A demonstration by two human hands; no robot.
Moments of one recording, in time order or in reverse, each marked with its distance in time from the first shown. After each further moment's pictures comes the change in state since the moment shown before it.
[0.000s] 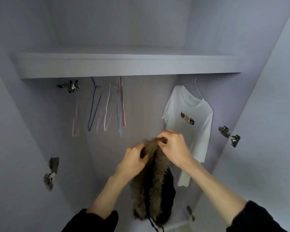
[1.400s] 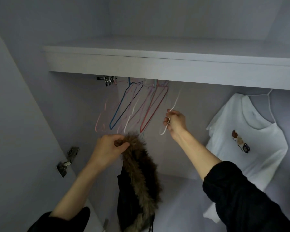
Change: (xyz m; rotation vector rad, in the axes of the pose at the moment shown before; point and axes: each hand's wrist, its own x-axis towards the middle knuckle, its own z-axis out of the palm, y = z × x) left_hand 0.036 -0.041 -0.067 0.092 0.422 -0.327; right_hand 0.197 0.028 0.112 1.281 -0.143 0.755
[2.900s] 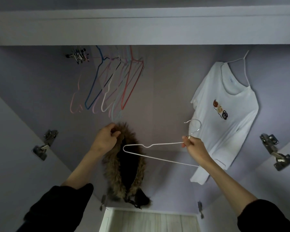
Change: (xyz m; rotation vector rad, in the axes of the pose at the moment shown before) left_hand -0.010 -0.010 0.079 0.098 -0.217 -0.236; right_hand -0.064 0.060 -0.212 -0.977 -0.057 -0.109
